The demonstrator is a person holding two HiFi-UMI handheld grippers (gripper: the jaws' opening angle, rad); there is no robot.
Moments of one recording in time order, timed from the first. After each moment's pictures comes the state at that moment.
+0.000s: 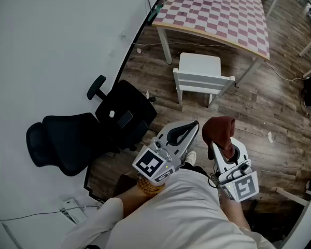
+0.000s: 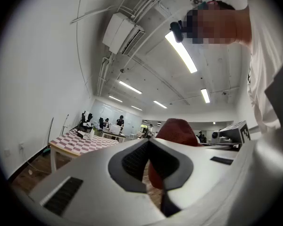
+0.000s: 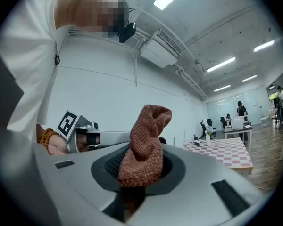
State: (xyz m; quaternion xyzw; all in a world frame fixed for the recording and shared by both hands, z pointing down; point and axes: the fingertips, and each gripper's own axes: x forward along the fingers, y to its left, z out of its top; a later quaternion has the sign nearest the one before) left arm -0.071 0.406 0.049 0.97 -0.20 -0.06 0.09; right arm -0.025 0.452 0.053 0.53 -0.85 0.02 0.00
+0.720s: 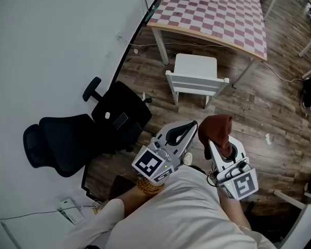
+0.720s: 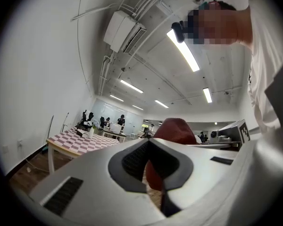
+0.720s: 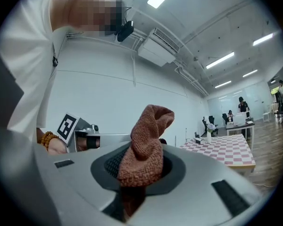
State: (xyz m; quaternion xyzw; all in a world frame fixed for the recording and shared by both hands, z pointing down) left arm -0.028 0.395 0.063 0.97 -0.21 -0.06 0.10; right arm 0.013 0.441 0.072 0.50 -0.86 0.04 0.02
